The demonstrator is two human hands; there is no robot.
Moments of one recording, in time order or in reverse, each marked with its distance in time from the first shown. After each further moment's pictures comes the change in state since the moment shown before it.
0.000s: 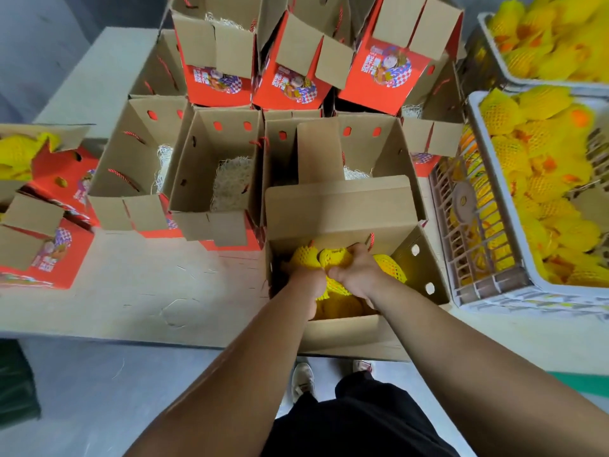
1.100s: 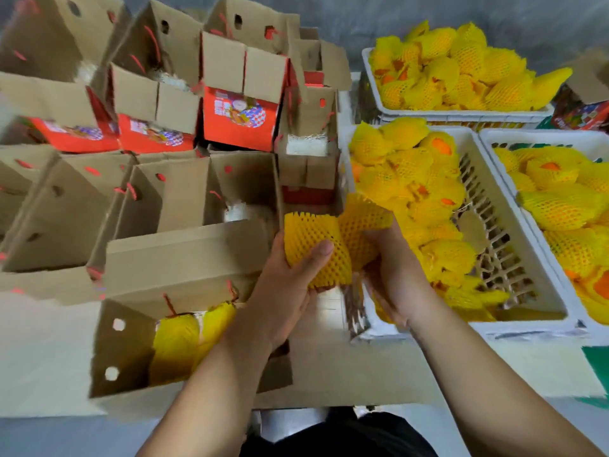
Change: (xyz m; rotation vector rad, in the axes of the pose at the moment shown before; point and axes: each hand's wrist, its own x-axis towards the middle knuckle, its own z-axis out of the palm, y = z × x) left_hand -0.105 0.104 0.166 -0.571 -0.565 0.484; right_hand -0.002 0.061 -0.275 0.834 -0.021 -0.434
